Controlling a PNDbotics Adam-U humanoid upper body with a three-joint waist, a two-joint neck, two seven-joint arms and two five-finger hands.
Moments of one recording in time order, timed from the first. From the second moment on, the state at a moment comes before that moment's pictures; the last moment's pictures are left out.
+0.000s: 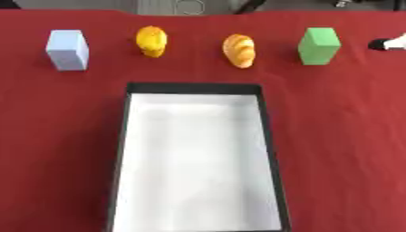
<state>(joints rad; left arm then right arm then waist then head) -0.29 0.50 0.10 -1.79 0.39 -0.16 0.01 -0.85 -0.96 0.11 -1.02 0.30 -0.59 0.59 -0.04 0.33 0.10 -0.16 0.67</state>
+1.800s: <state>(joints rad) -0.33 0.51 0.08 -1.82 0.36 -0.17 -0.01 -0.83 -0.94 0.00 -0.91 0.34 -0.60 0.58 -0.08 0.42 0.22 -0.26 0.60</state>
